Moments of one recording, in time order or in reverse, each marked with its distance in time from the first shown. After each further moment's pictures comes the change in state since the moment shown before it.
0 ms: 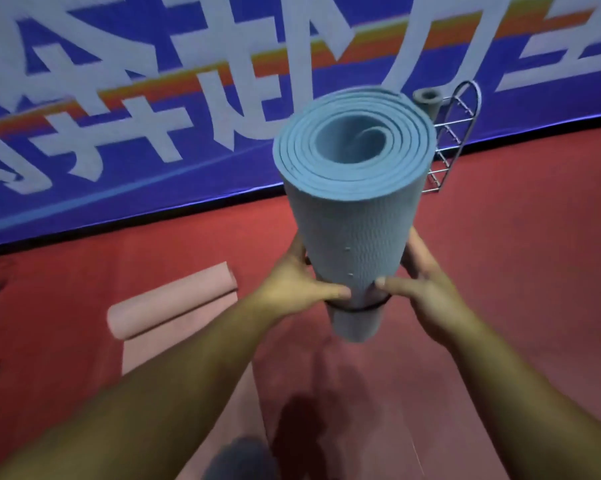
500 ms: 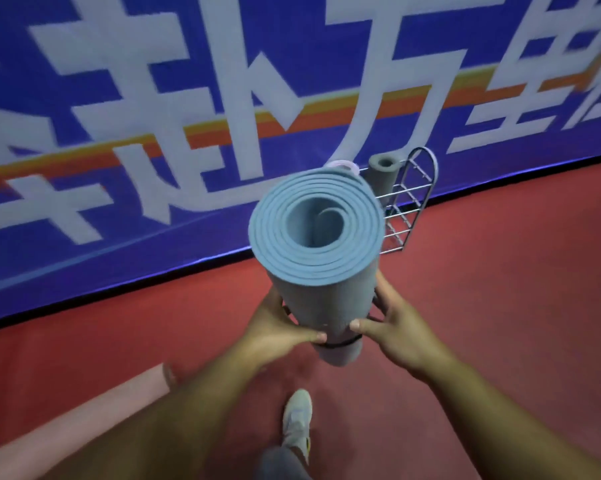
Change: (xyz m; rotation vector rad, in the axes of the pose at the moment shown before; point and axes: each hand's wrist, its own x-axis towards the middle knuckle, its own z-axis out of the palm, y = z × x) left_hand 0.301 -0.027 0.002 -0.007 -0.002 -0.093; right_hand 0.251 0.041 -0.113 -0.229 0.073 0.121
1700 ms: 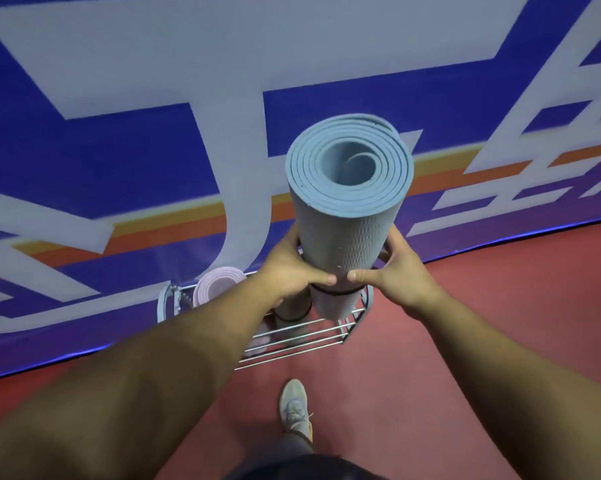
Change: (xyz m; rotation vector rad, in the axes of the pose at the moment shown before) left_hand 0.712 0.313 0.310 -0.082 -0.064 -0.086; right_hand 0.594 0.062 -0.585 -0.041 0.079 0.066
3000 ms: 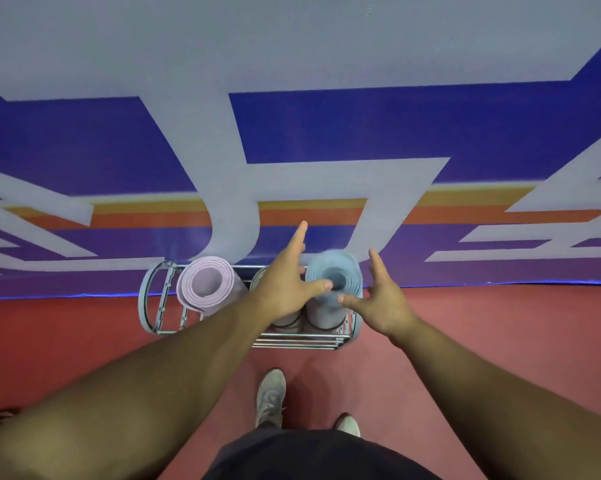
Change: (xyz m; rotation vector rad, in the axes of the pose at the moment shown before) left_hand 0.077 -0.001 0.062 0.205 0.149 -0.093; right_hand 0.100 0.066 -0.055 -0.113 -0.248 0.237
